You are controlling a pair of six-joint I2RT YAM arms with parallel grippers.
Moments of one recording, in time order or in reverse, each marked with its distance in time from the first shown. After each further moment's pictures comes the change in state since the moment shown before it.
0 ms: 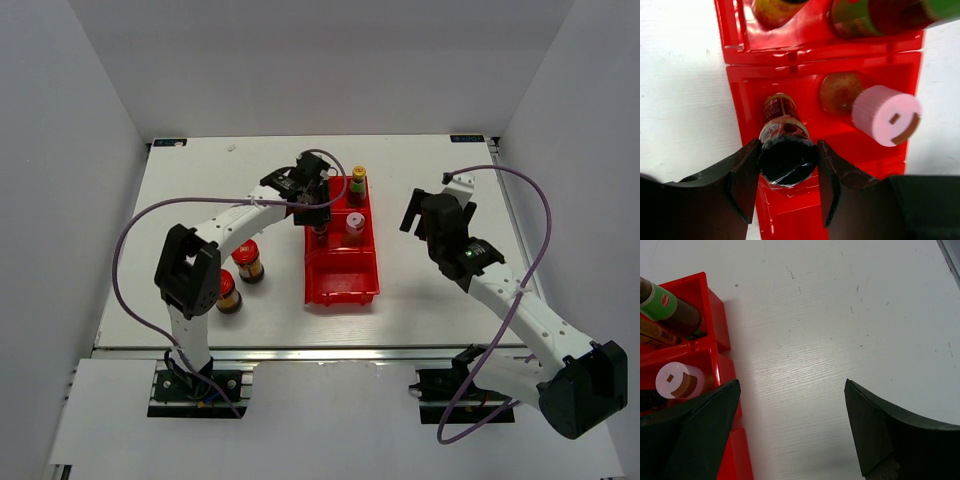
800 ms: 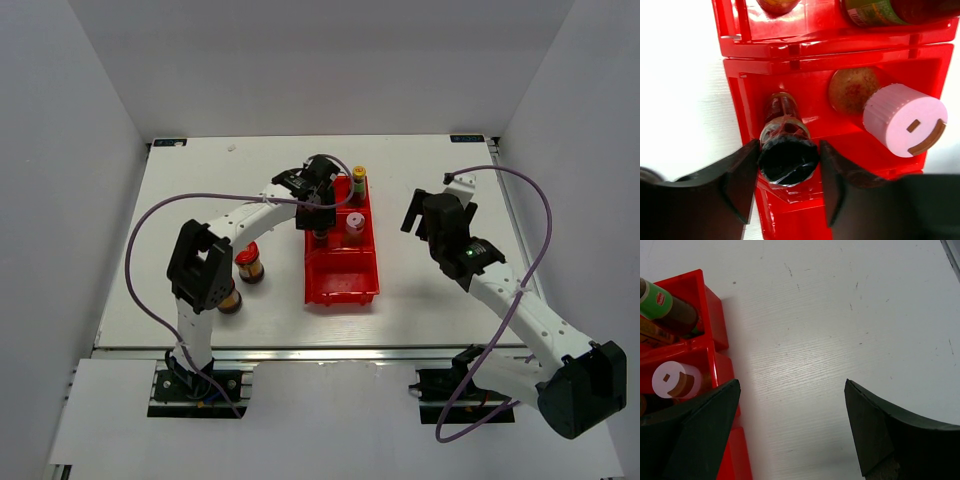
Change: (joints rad) left arm -0.024 0.088 0.080 -0.099 -0.045 0.002; right arm -0.016 0.002 -0.003 -0.005 -0.021 0.002
